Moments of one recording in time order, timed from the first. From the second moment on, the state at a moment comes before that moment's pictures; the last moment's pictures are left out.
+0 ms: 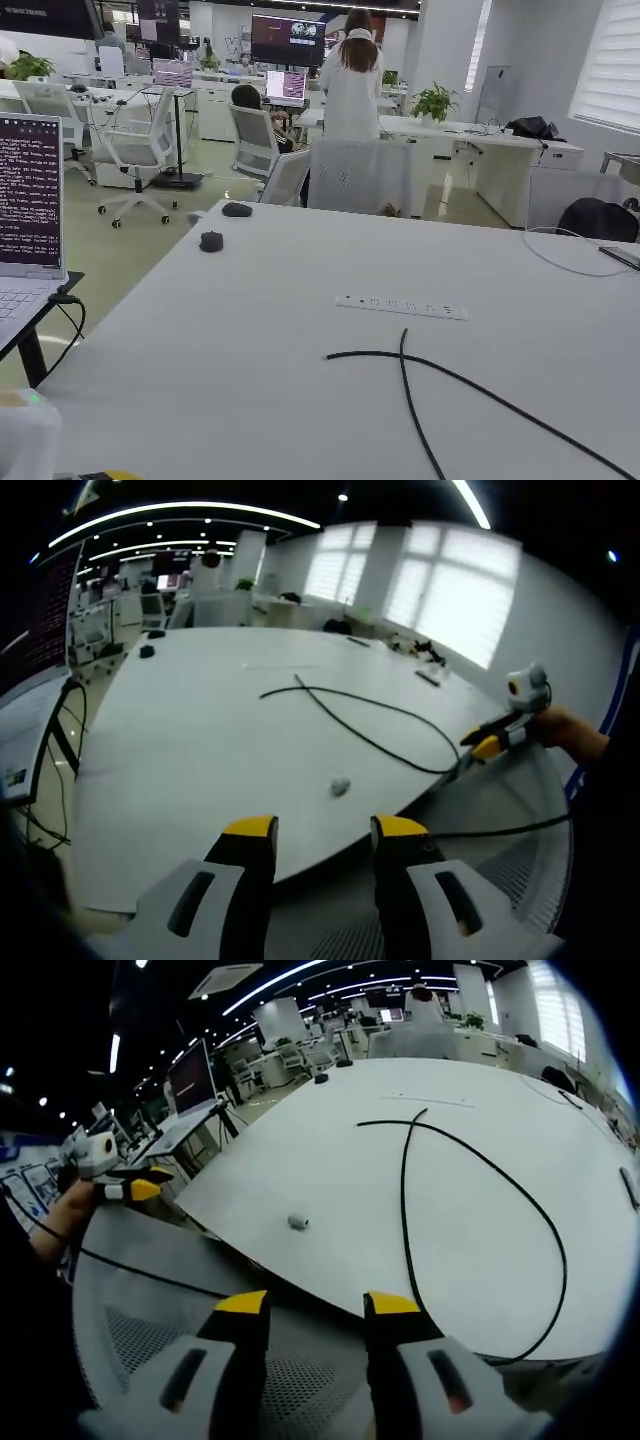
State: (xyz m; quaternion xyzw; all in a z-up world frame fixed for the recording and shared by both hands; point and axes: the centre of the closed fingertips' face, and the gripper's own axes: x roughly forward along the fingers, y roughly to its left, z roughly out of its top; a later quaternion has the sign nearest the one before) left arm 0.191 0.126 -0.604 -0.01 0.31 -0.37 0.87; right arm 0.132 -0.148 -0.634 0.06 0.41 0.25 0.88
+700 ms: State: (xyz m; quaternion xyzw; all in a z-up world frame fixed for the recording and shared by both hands) left arm 0.187 0.133 -0.598 -0.01 0.31 -0.37 0.87; right arm 0.126 -0.141 -0.627 0.05 0.42 0.27 0.87
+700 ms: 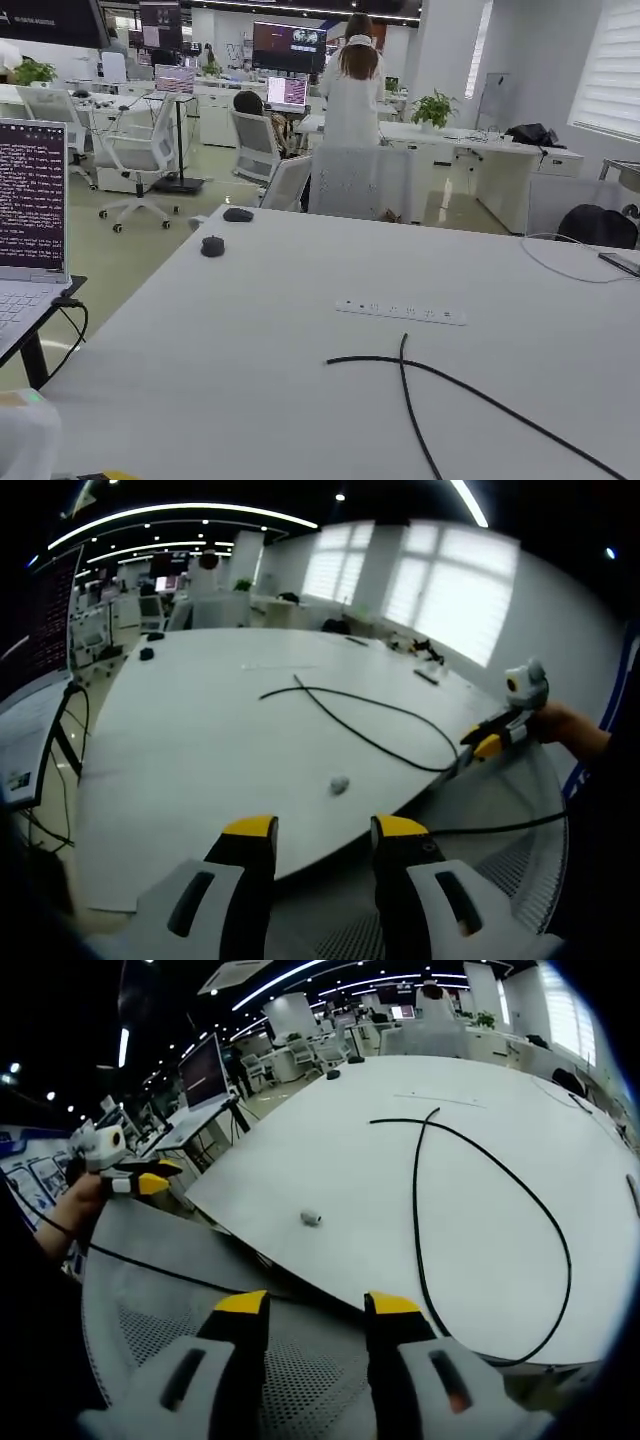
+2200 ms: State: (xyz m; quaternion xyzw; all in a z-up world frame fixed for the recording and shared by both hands) left arm 0.196 0.139 -0.614 0.00 0.33 -0.35 0.88; right arm 0.130 -0.152 -0.637 0.05 0.43 0.25 0.86
